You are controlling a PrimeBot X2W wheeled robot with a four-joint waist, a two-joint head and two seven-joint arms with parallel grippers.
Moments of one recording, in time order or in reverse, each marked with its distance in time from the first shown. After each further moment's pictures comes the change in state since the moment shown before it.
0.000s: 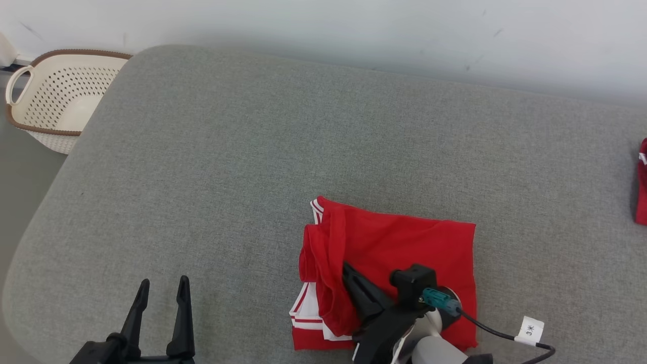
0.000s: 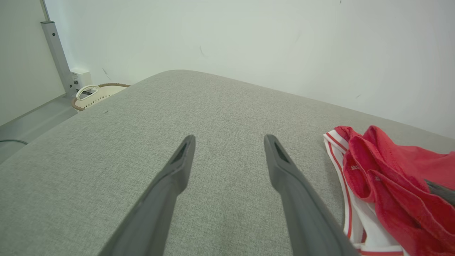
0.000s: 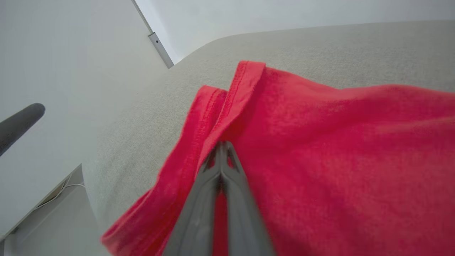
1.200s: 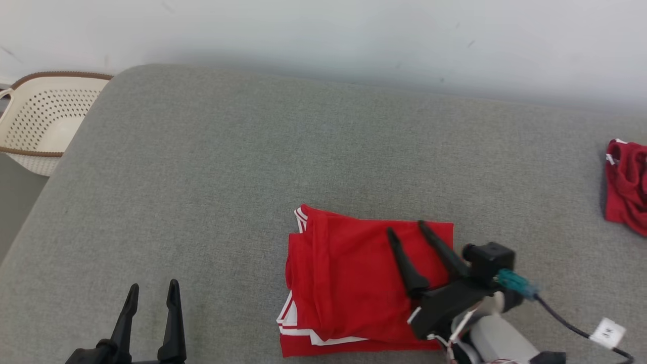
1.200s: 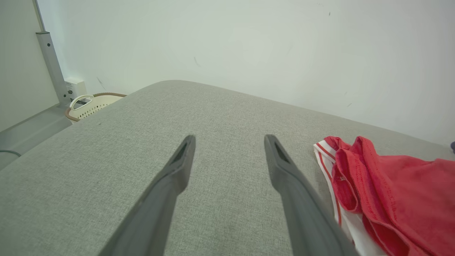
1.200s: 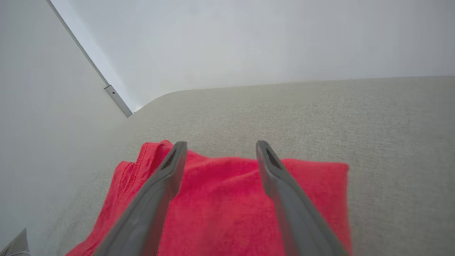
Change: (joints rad) left arm 0.024 0.000 0.024 -0.026 0.002 0.010 0.000; right arm 0.041 -0.092 -0.157 -0.149 0.039 0.000 0.000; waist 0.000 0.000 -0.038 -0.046
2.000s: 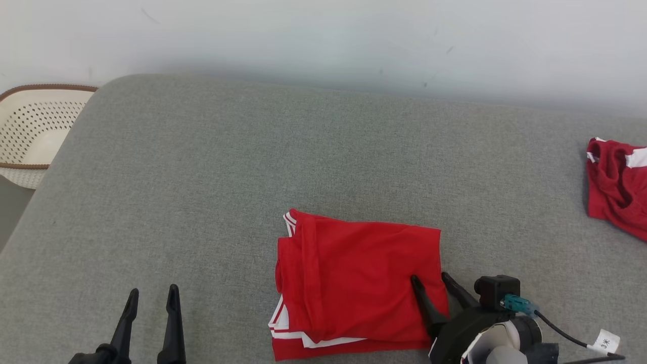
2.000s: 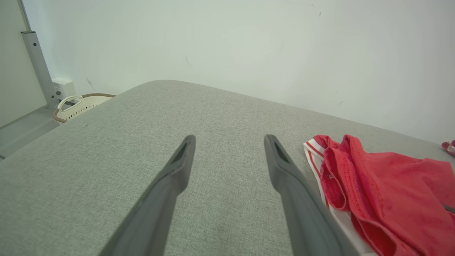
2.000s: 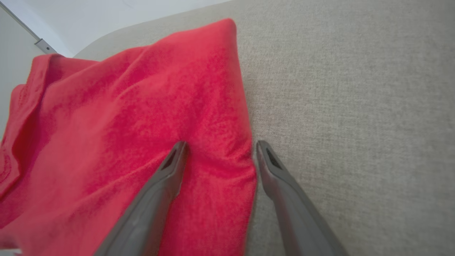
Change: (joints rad) left arm 0.015 0.000 0.005 -0.002 0.002 -0.006 0.000; right arm 0.023 -0.037 -0.015 0.239 0.053 0.000 0.034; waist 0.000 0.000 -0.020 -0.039
